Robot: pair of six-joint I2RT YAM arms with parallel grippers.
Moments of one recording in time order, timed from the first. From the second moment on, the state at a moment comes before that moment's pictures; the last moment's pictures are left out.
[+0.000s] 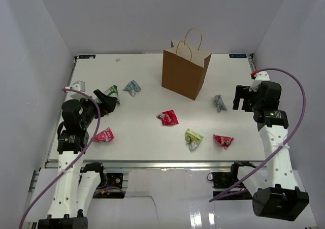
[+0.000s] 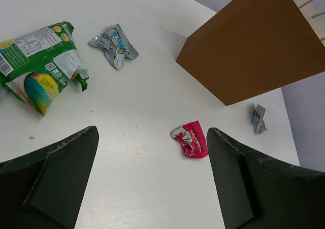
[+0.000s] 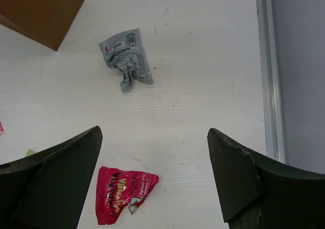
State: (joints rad) left arm 0.02 0.68 0.76 -0.34 0.26 -0.50; right arm -0.09 0.92 0.95 -0.62 -0.05 -0.06
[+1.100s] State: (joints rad) left arm 0.02 0.61 0.73 -0.52 0.23 -0.56; right arm 0.22 1.14 0.72 -0.96 -0.28 -0.83
